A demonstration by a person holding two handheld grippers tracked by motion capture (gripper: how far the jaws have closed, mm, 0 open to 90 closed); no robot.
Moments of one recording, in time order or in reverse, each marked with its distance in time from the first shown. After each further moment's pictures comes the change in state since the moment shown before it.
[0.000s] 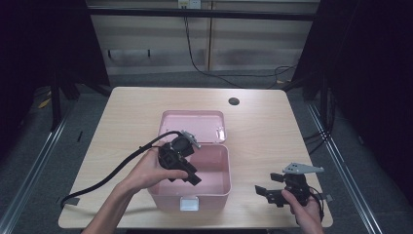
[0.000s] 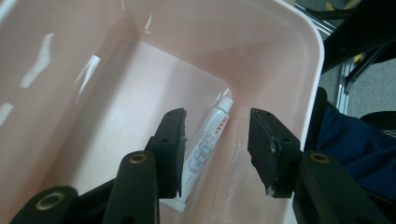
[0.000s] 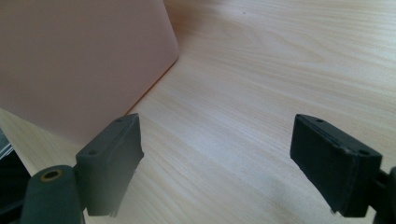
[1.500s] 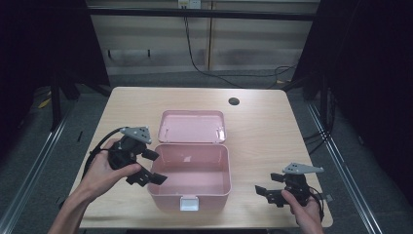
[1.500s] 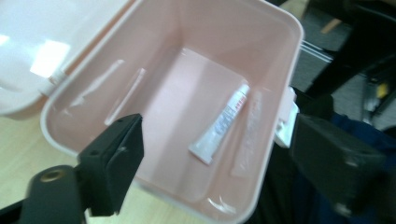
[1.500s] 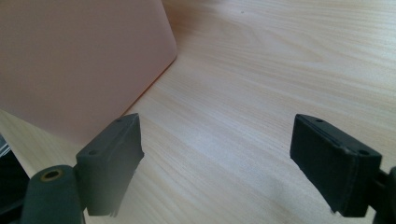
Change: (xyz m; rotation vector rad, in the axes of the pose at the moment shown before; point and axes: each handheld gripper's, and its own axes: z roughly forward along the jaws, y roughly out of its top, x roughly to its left) left arm -0.003 -0.077 -0.079 -0.224 0.130 -0.018; right arm 0.000 0.000 0.000 0.002 -0.009 0.000
